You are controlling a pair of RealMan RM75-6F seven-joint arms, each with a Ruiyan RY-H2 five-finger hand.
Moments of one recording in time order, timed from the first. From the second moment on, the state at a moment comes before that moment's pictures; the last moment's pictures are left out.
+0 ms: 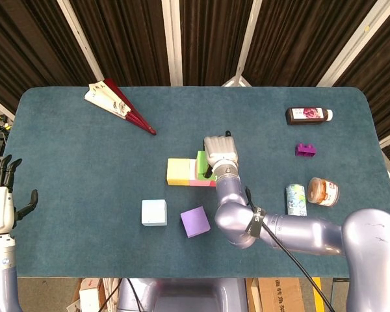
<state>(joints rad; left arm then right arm) -0.15 -1.37 -0.23 -1.60 1.32 1.58 0.14 1.42 -1.44 0.46 -1.57 0.36 1.09 -1.09</state>
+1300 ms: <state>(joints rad) -0.15 -1.38 -0.23 -1.60 1.31 1.58 0.14 1.40 -1.46 0.48 -1.57 0.36 1.10 -1.14</state>
